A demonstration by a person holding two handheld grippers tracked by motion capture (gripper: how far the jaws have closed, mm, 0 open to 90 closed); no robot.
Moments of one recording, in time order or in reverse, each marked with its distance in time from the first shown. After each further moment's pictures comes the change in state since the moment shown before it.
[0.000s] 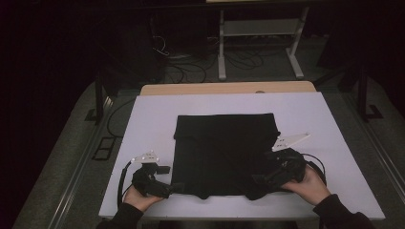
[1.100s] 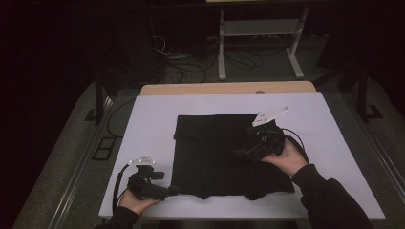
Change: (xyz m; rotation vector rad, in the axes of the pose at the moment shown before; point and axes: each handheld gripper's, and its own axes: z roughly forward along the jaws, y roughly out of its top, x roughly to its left) left arm 0.008 -0.013 -0.004 0.058 0.040 -0.072; right arm -0.017 0.072 0.027 -0.058 -0.005 -0.089
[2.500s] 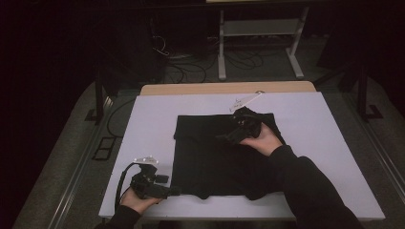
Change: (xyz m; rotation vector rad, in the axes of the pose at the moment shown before) left arm 0.005 0.000 0.009 0.083 -0.017 -0.046; right arm -0.024 0.043 0.057 0.038 0.009 -0.006
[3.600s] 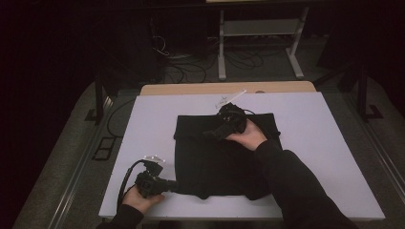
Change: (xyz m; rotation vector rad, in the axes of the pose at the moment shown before) left arm -0.003 0.009 0.012 0.089 0.072 -0.027; right arm 0.001 0.025 0.032 -0.015 0.006 -0.034
